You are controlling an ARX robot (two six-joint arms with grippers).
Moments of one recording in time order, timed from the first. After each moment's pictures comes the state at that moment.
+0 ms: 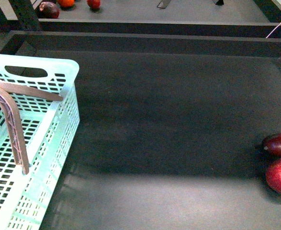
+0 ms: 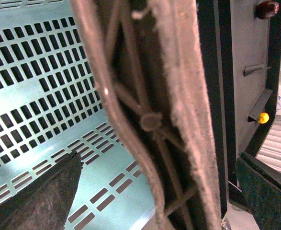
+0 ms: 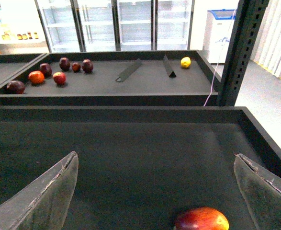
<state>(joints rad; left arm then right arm) 0.20 1.57 0.55 0.34 0.26 -1.11 0.00 0.01 0.01 0.00 0.00 0.00</state>
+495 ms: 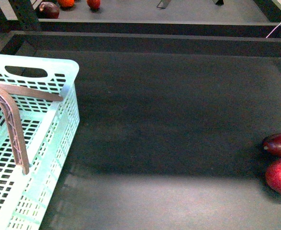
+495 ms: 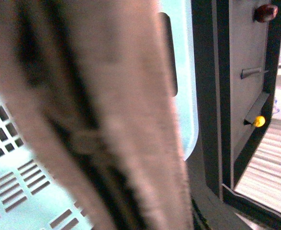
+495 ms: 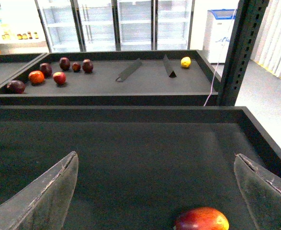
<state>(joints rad) 0.18 1.62 0.60 0.32 0.24 -1.18 0.00 0.01 0.01 0.00 0.00 0.00</state>
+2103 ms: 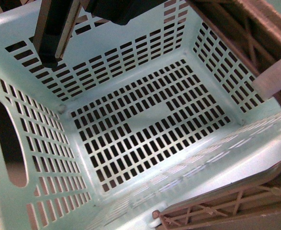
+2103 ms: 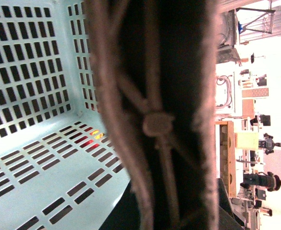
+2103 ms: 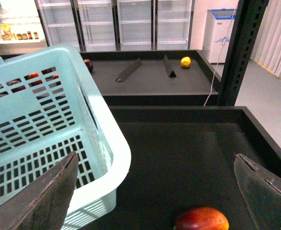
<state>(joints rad) -0.67 1.40 0.86 0.13 0.25 -1.08 0.00 0.01 0.01 0.00 0.00 0.00</state>
